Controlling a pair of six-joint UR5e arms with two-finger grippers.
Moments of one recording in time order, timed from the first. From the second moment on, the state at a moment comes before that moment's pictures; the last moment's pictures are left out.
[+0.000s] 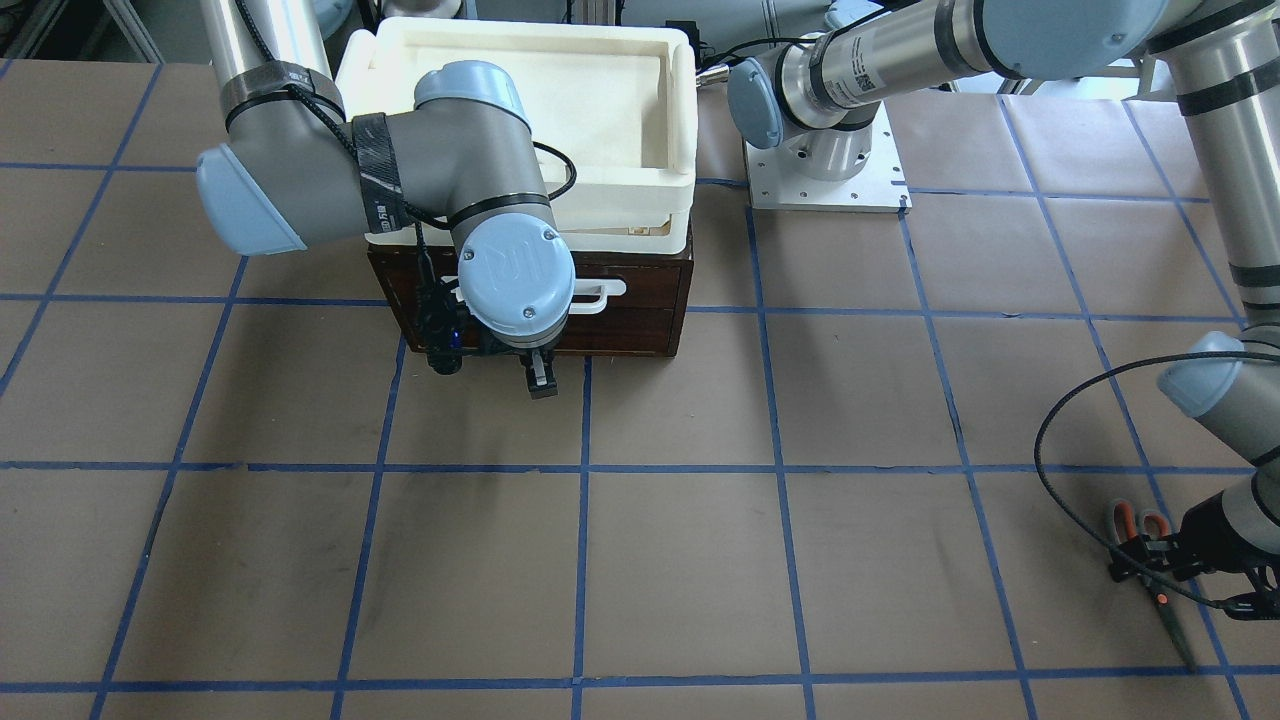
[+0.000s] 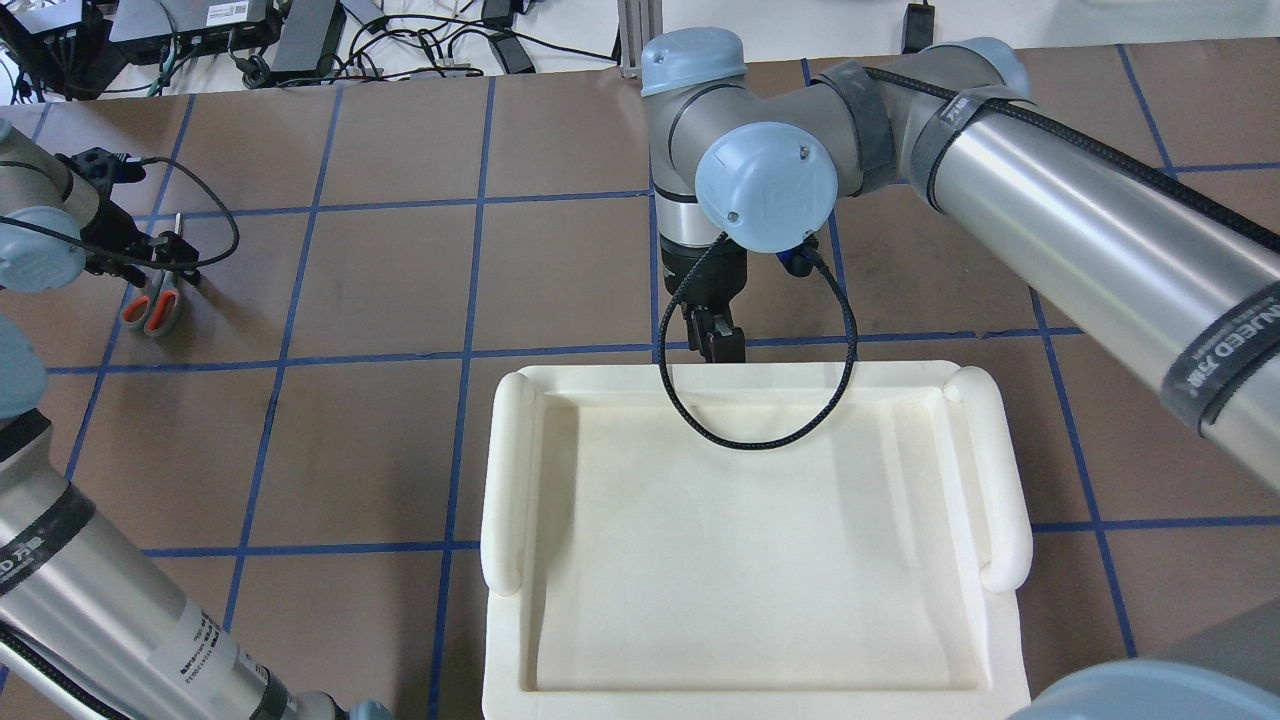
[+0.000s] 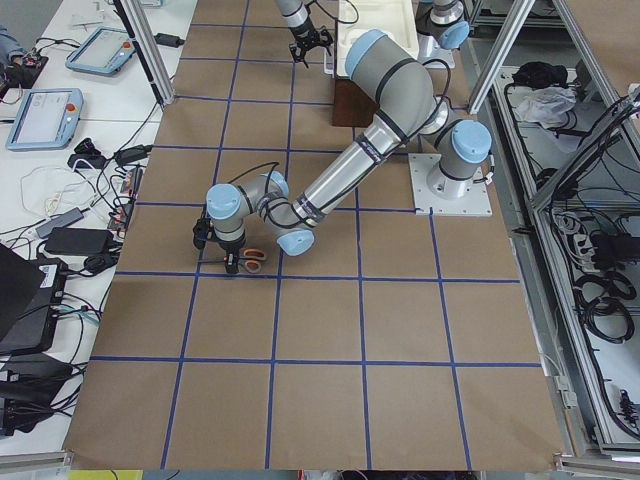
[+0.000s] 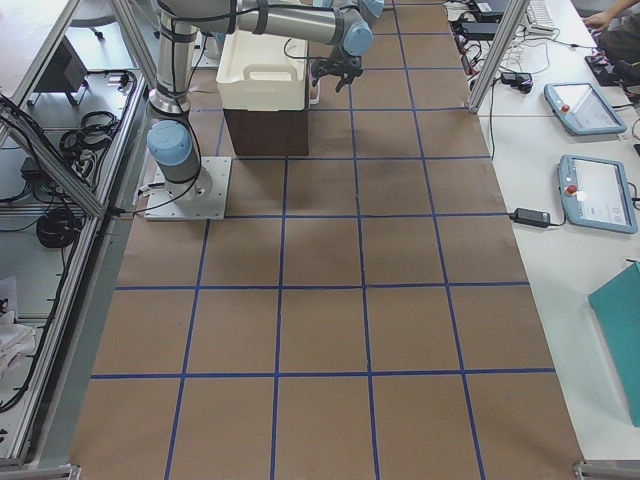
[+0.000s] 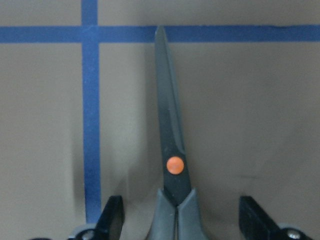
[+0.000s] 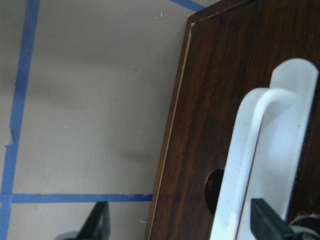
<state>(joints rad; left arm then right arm) -0.98 -2.31 -1.42 -0.90 1.53 0.58 1.89 -1.16 1.49 -1.49 -1.49 1.67</state>
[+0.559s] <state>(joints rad) -0.98 -2.31 -1.42 -0.88 1.52 0.59 1.89 -1.14 1.50 -1.49 -1.48 1.67</state>
